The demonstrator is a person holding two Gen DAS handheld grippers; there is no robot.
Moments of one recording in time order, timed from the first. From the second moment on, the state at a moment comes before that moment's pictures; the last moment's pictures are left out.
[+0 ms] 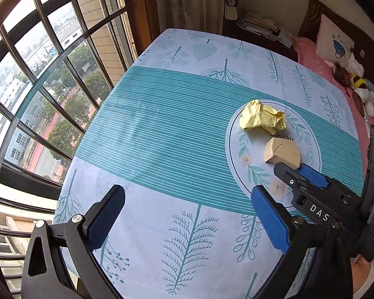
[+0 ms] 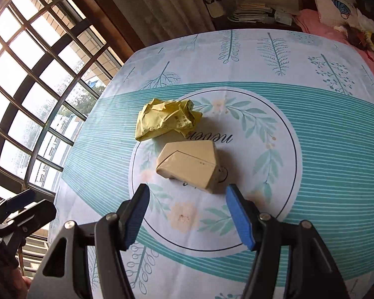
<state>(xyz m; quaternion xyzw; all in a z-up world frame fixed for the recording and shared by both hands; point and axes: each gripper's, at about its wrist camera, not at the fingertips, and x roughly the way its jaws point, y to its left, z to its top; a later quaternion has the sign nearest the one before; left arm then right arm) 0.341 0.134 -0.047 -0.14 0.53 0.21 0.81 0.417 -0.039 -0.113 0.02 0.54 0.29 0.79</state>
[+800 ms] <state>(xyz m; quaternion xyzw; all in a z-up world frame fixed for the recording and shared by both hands) 0.395 0.133 -0.054 -0.15 0.53 0.19 0.81 0.429 -0.033 -0.123 -0.10 0.45 0.31 0.83</state>
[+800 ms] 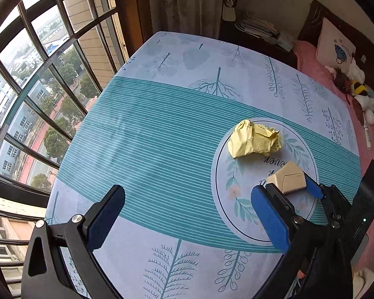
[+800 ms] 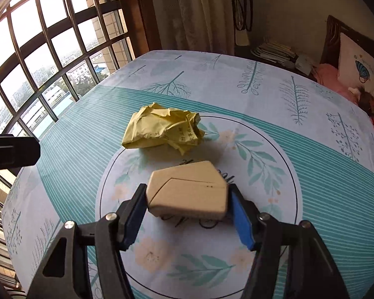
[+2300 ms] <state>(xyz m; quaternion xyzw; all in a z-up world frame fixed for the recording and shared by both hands) 0.386 0.087 -0.084 -0.14 0.55 0.13 0.81 0.381 -0.099 -0.100 -0.03 0.48 0.26 0.84</state>
